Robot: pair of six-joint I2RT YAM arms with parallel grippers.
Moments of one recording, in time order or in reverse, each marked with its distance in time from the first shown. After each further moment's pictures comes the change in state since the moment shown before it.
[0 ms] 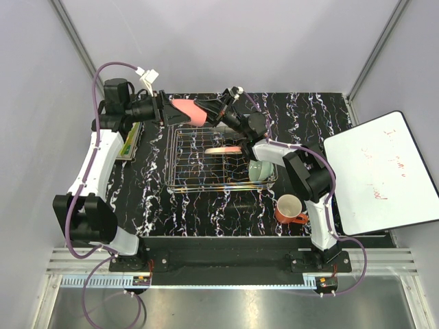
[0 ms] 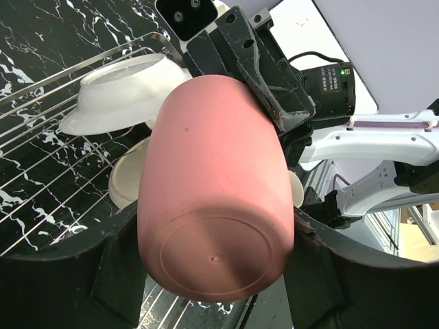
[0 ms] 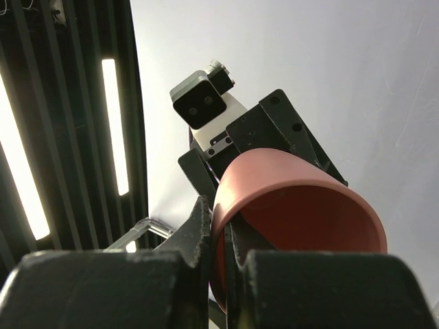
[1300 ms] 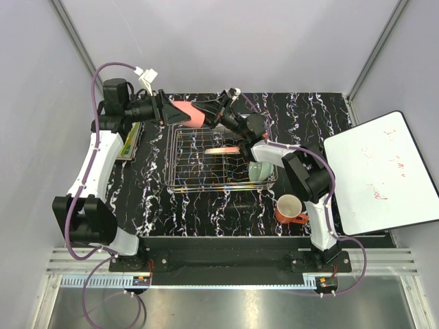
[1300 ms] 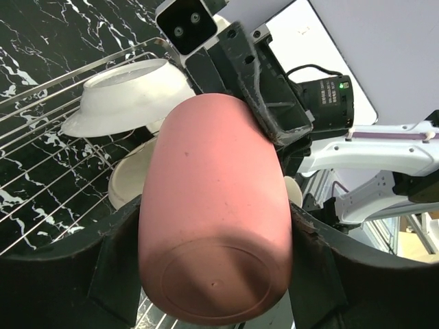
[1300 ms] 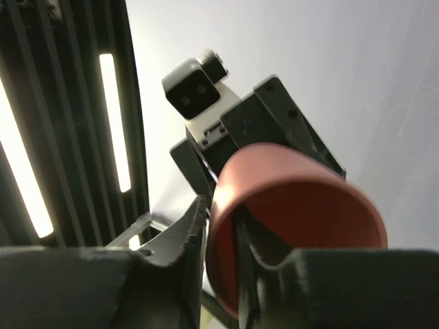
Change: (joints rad) left arm 0.005 -0.013 -0.008 0.024 -0.019 -0.036; right arm 0.014 0.000 -0.001 0.000 -0.001 0.012
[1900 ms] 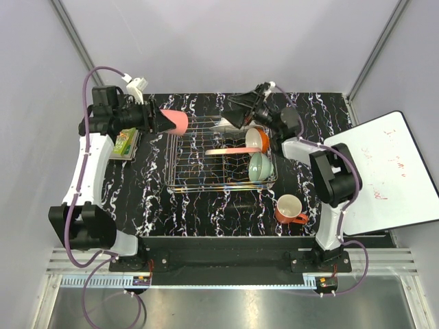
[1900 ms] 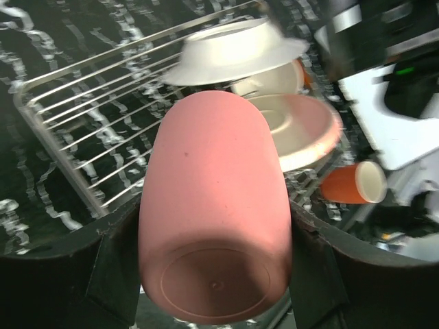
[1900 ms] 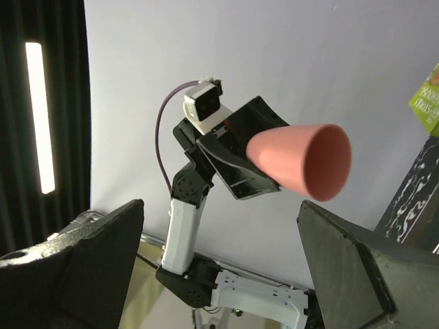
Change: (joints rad) left arm 0.090 -0.045 0.021 -0.292 -0.167 0.286; right arm -0.238 -0.174 -0.223 -0.053 -0.244 -0.147
